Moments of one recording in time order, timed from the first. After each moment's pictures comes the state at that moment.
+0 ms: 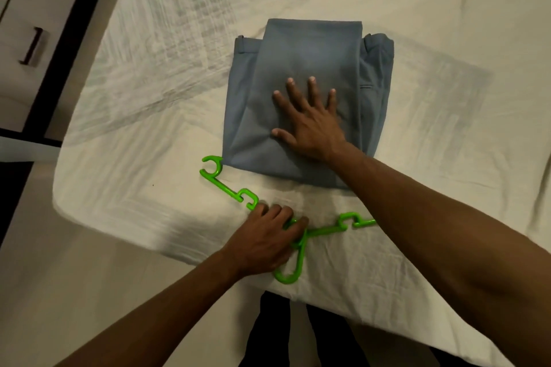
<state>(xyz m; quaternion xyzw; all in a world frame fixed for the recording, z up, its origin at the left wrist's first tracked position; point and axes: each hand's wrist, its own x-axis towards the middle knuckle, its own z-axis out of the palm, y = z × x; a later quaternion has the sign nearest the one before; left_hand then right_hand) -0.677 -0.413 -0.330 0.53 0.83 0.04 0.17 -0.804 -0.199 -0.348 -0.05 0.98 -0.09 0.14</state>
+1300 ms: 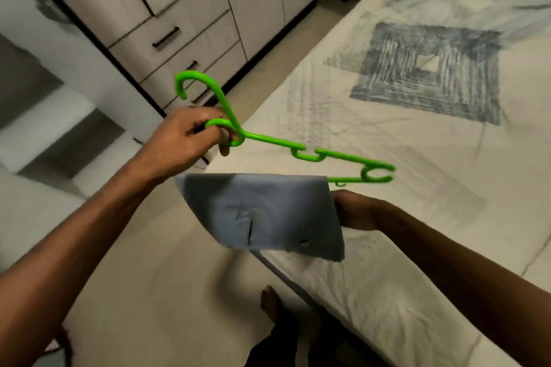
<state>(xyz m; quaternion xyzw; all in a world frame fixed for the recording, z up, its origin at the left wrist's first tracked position) -0.683 -0.533 0.140 0.12 0.90 0.41 0.04 -0.698 -0.256 -0.055 0.05 0.59 -0.62 0.51</state>
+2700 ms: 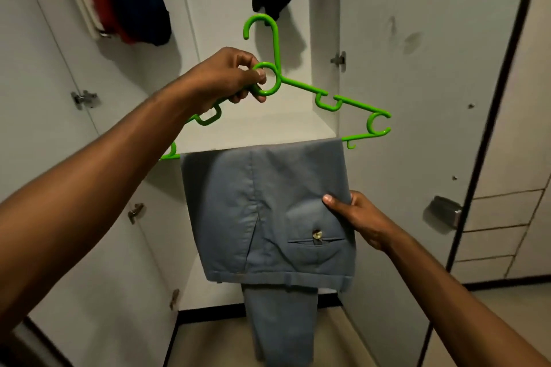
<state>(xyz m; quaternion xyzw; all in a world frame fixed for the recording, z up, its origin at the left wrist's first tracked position) -0.632 -1.137 0.463 -0.22 0.88 0.29 -0.29 -0.828 -0.983 0.211 -0.42 0.59 -0.60 0.34</state>
